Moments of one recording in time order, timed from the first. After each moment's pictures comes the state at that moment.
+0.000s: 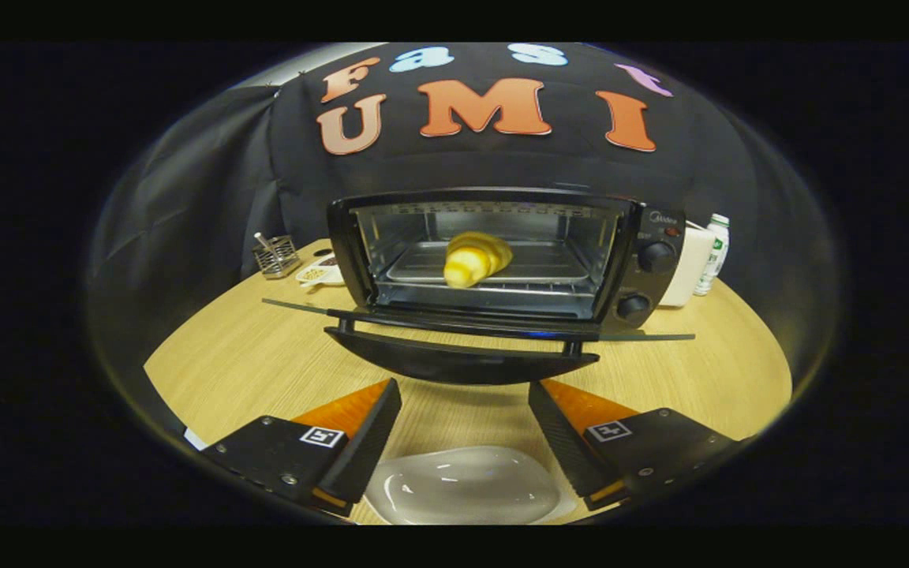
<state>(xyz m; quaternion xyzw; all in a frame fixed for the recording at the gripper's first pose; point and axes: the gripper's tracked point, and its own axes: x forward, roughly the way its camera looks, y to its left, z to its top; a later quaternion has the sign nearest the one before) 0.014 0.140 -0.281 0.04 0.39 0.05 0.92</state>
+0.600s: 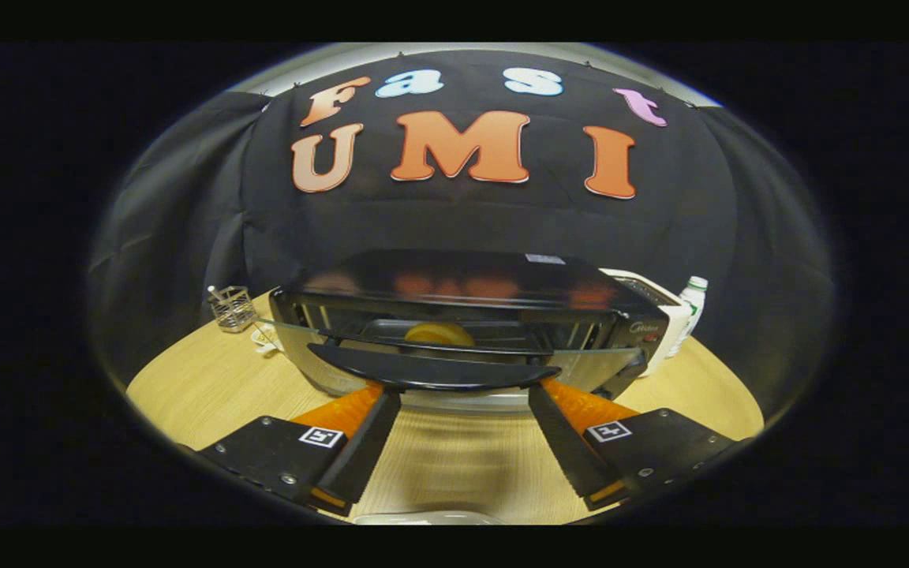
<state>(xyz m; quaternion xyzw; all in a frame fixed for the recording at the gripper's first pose) 0.112 0.112 -0.233 0.00 0.30 -0.01 0.95</state>
